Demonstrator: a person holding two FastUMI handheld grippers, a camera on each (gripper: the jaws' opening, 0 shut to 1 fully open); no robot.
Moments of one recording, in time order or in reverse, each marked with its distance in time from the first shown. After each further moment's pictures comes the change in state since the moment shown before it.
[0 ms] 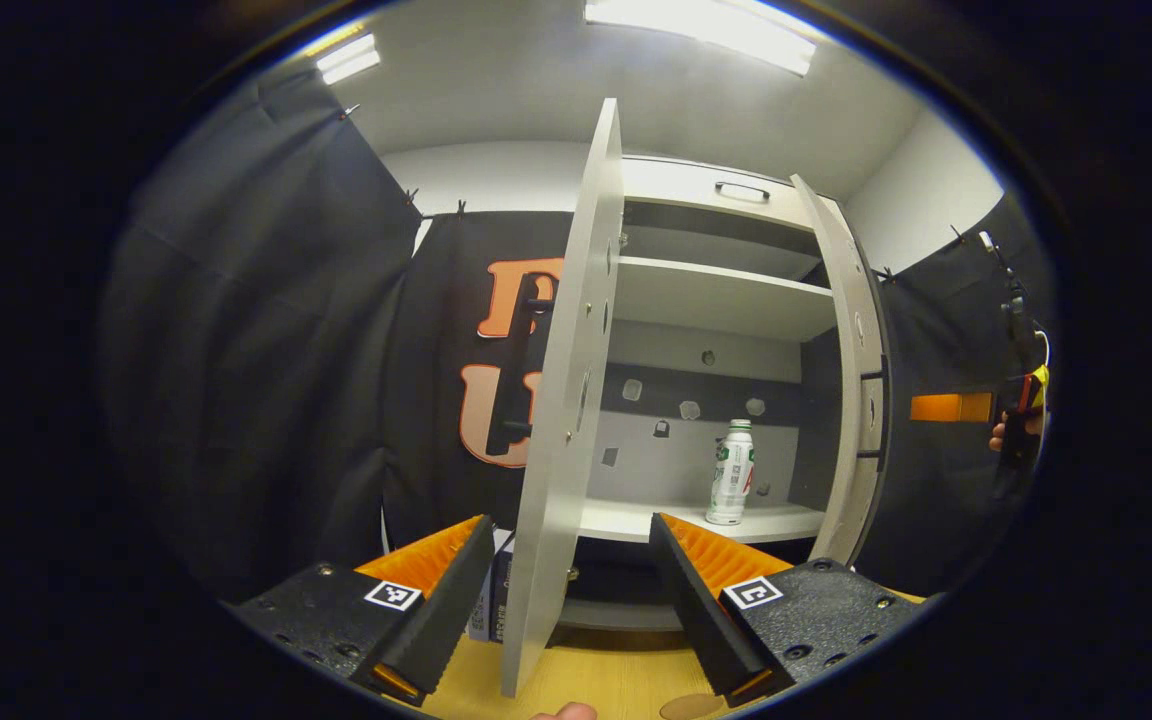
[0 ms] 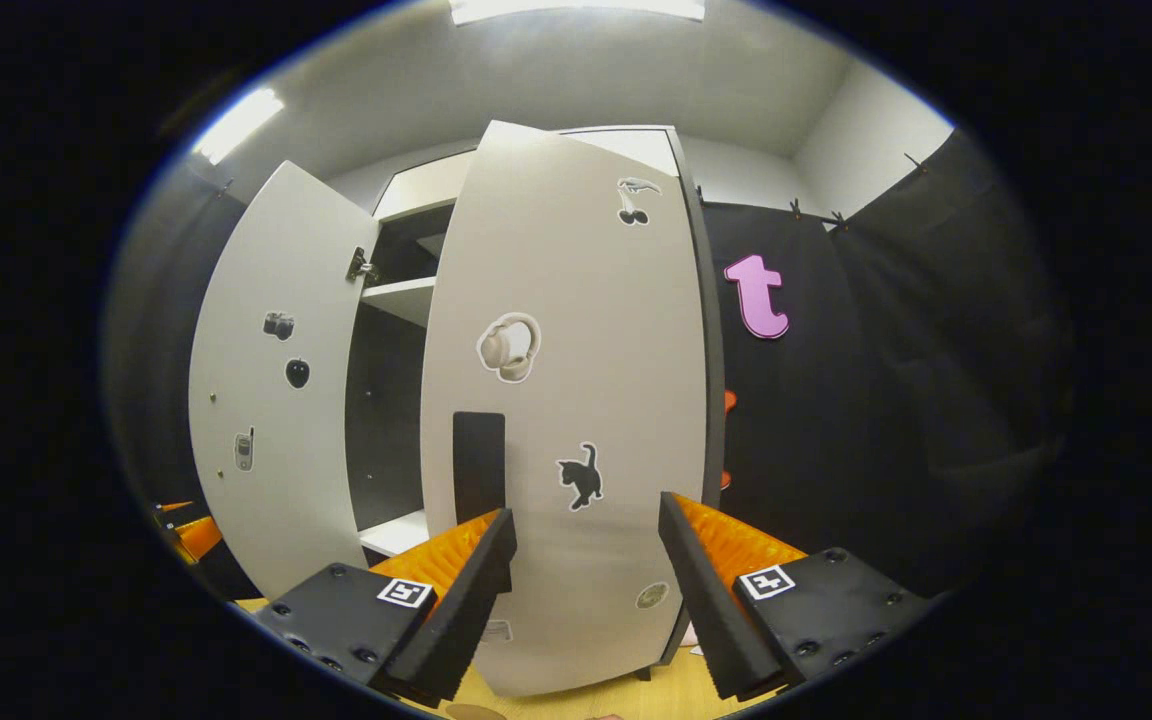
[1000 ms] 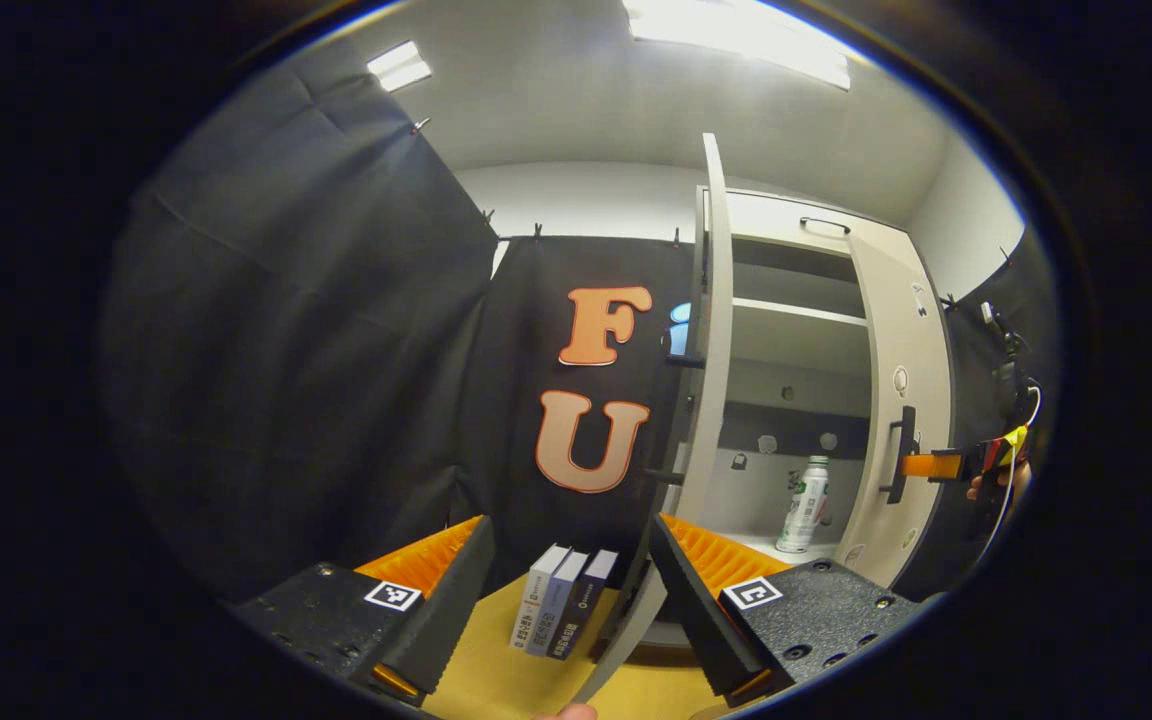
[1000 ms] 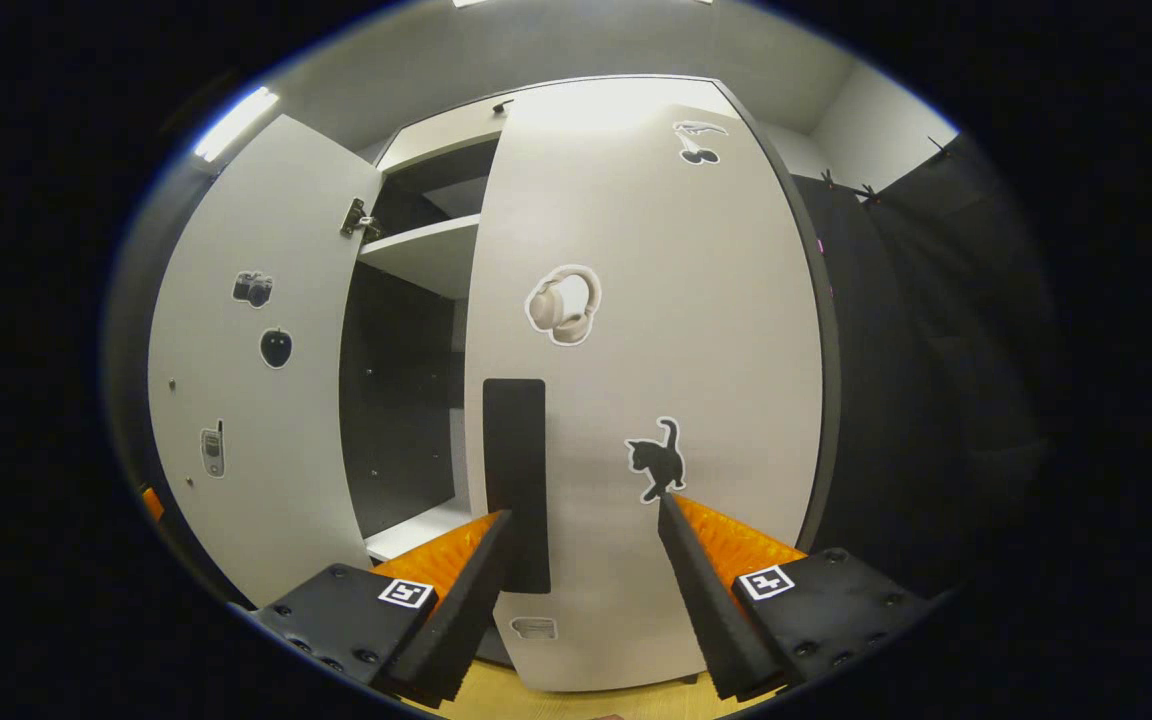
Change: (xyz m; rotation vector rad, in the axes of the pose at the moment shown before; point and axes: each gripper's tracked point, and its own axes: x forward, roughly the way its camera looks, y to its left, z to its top) left arm -0.014 0.090 0.029 -0.033 -0.070 0.215; right arm 0.066 0.039 -0.028 -0.002 0.062 0.008
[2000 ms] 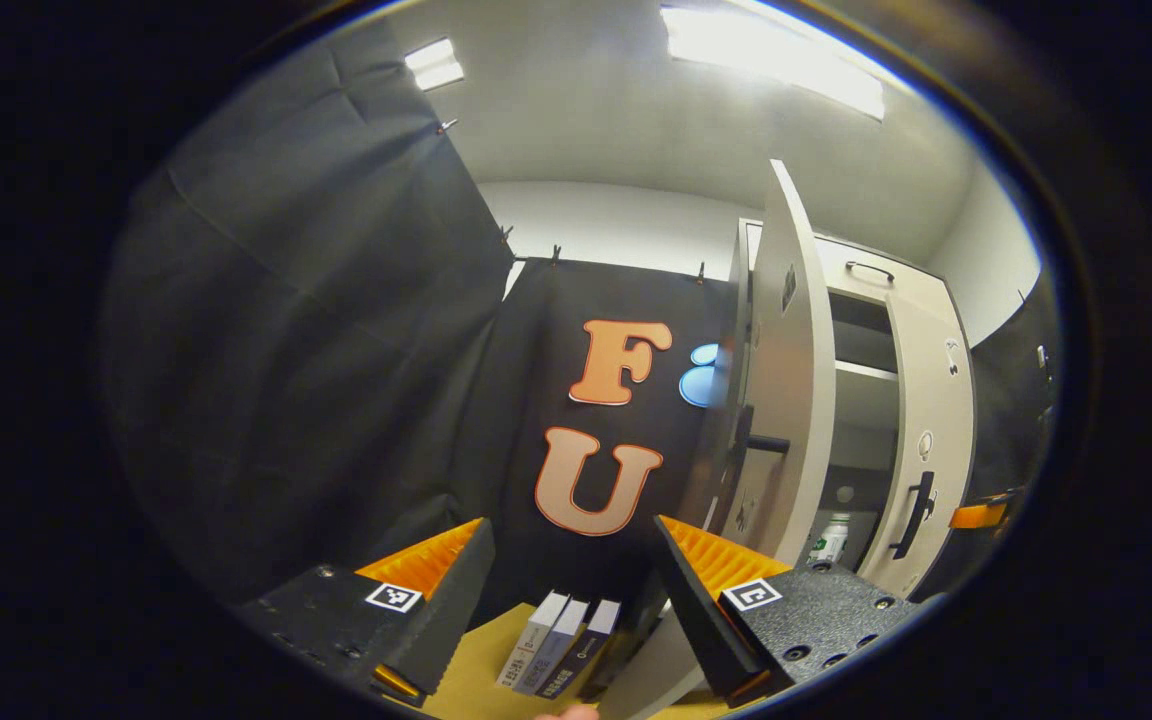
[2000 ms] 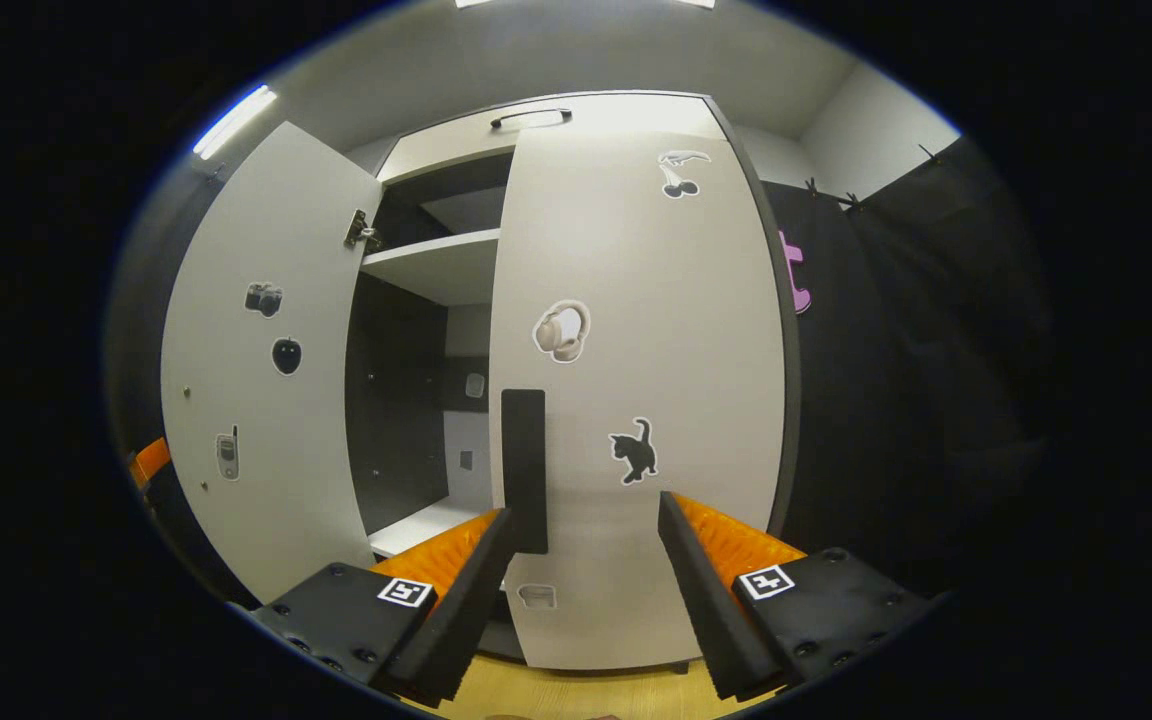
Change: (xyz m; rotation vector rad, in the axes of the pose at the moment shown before) left arm 0.080 0.022 0.040 -0.068 -0.094 -0.020; right arm -0.074 -0.005 0.007 0.000 0.000 -0.044
